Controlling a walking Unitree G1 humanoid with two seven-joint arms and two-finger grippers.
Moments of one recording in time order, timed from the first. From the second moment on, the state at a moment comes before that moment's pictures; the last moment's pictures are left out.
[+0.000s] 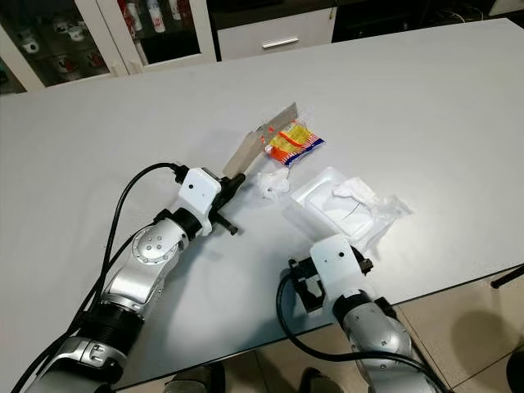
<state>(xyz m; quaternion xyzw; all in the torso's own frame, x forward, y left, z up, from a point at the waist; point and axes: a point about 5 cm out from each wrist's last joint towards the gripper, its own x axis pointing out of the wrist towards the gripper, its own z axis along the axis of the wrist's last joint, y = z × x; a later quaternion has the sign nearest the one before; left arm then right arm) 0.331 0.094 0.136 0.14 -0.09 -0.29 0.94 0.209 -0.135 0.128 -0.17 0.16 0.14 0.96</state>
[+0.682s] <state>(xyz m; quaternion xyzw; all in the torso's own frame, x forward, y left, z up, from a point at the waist) 0.331 0.094 0.135 0.14 -0.09 -0.29 0.94 0.212 -0.146 0.129 -0.19 0.17 0.13 0.96</state>
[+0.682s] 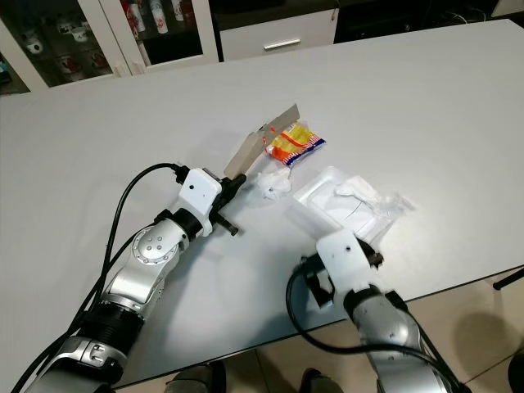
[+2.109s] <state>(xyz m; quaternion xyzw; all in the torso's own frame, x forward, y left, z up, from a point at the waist) 0.331 0.095 0.130 0.14 -0.07 -0.29 0.94 0.212 -0.151 0.105 0.05 0.17 0.10 0.98</state>
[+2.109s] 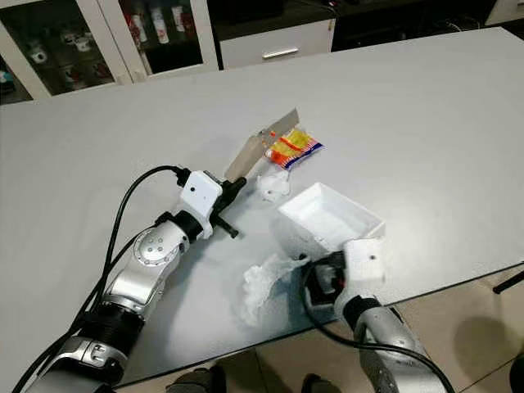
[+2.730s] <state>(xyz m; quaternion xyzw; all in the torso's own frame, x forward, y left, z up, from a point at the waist) 0.331 0.097 0.129 0.15 -0.07 -0.31 0.94 0.197 -0.140 0.110 0.23 0.13 0.10 0.96</state>
